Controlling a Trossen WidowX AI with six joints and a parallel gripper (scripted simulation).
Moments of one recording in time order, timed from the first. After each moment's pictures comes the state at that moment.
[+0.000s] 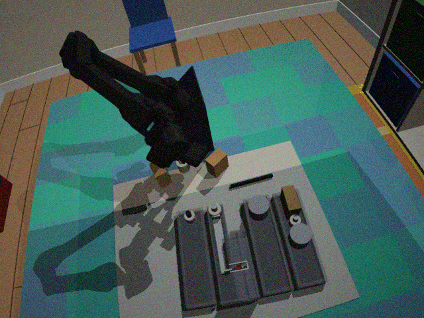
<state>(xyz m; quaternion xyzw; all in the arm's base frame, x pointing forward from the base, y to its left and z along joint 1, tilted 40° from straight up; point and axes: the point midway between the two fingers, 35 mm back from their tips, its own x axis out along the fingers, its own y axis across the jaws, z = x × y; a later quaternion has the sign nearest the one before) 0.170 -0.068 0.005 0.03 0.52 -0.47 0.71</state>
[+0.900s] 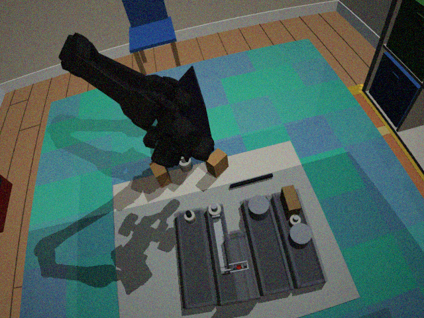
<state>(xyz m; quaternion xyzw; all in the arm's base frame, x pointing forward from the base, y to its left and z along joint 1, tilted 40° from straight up) 0.198 -0.030 0.029 -0.05 0.56 -0.41 0.72</state>
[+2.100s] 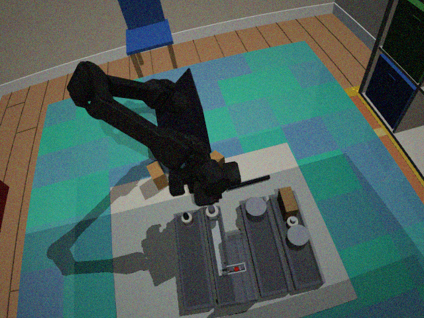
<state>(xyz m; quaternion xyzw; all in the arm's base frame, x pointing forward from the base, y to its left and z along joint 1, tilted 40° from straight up) 0.288 -0.026 -0.048 -0.22 0.64 -0.26 0.69</state>
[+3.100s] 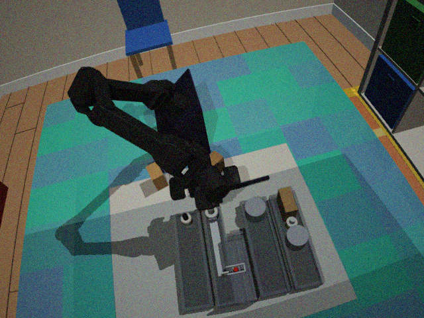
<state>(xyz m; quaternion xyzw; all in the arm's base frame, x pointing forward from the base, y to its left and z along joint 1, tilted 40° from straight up) 0.291 -0.035 -0.058 -0.22 0.65 -0.26 0.68</state>
